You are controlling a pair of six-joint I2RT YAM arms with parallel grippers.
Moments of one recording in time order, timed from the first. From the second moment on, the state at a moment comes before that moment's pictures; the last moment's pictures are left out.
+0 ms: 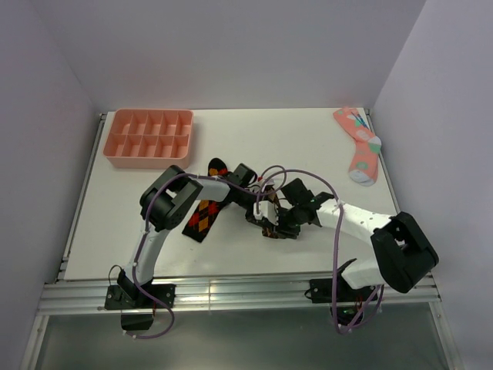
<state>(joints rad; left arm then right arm) -0.75 2.24 1.31 -0.07 1.00 -0.76 0.58 1.35 0.65 -0.47 -0.41 -0.83</state>
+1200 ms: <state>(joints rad) -0.77 2.12 0.83 0.94 0.58 -1.12 0.36 1.74 0.99 -0.87 -0.68 -0.82</state>
